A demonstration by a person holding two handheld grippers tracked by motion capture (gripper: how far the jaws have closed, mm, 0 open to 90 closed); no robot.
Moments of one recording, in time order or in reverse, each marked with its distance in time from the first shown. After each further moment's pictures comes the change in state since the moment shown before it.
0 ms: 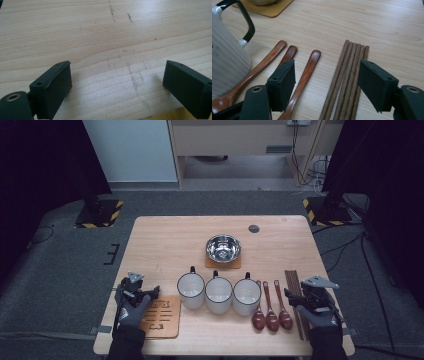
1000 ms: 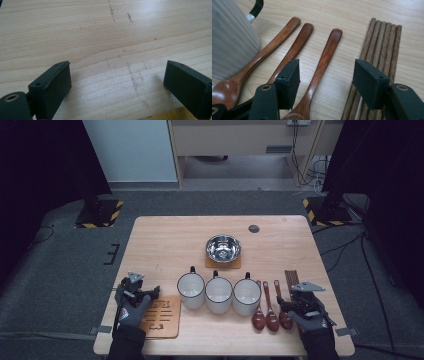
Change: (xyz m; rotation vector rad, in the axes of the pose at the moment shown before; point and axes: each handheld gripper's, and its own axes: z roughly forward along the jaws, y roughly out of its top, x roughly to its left) left arm 0.000 0.000 0.000 0.001 -0.001 0.001; right arm 0.018 -0.016 0.019 0.103 0.042 -0.010
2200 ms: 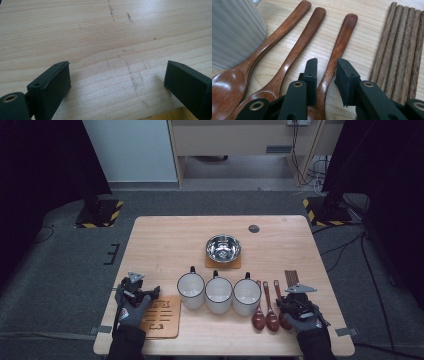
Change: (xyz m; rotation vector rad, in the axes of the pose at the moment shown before) left arm 0.000 0.000 0.000 0.002 -0.003 0.001; right arm 0.013 -0.003 0.008 0.081 0.014 -0.013
